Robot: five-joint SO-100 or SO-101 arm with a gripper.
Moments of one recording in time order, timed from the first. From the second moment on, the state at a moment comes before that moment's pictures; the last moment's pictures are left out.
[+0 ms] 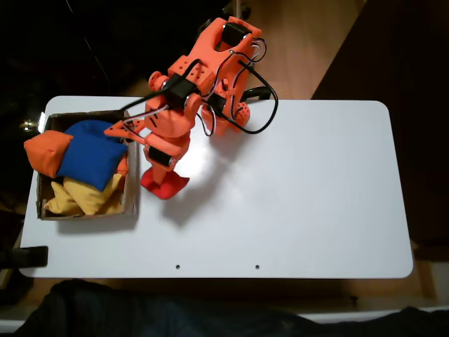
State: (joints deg) arm 32.6 134.9 124.9 67.5 -8.1
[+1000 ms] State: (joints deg) arm 48.7 115.2 91.4 67.4 -6.3
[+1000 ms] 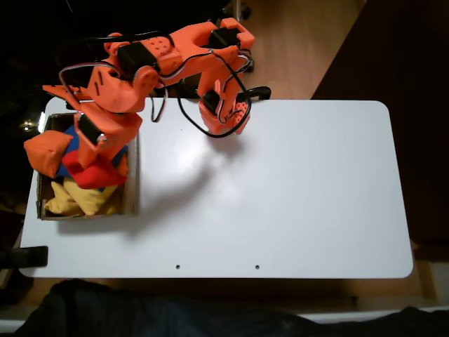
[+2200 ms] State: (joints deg) arm 57.7 78.9 60.2 67.5 -6.0
